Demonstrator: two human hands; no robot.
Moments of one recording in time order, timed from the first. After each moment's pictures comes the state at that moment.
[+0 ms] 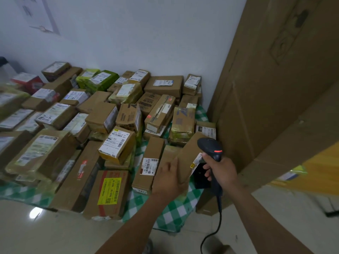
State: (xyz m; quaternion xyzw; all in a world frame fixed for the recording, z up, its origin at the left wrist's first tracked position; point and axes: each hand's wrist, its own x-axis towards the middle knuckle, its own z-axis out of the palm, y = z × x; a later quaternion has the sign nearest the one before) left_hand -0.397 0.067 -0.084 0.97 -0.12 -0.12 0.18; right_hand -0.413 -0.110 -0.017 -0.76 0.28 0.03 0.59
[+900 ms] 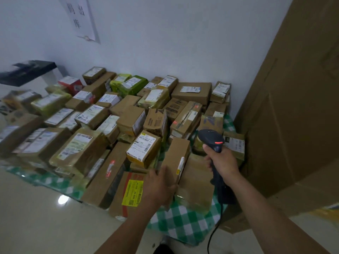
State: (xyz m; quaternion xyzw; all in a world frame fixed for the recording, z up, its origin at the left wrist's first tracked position) left_hand -0.385 0.162 -0.077 0.97 0.05 -0.12 0.20; right_hand -0.347 -0.046 0.003 -0.76 0.19 0.03 0.62
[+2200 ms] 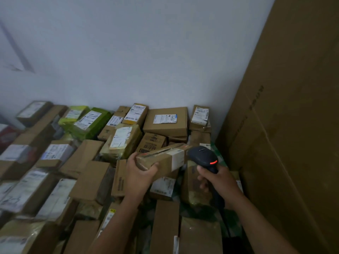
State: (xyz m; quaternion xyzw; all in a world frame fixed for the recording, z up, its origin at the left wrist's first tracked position) left_hand -0.114 0.143 -0.021 0.84 0.12 0.00 0.54; right_hand -0.184 -0.081 0.015 -0.72 0.22 0.04 0.65
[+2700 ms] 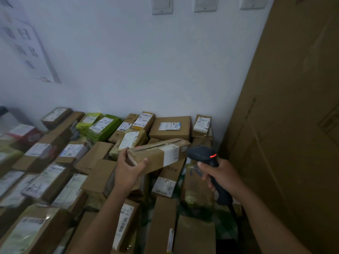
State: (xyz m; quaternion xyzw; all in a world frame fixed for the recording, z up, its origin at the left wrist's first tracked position) left_hand -0.136 0.175 0.016 0.81 0.08 0.05 0.58; right_hand -0.206 -0.102 0.065 -0.79 0.11 0.06 0.60
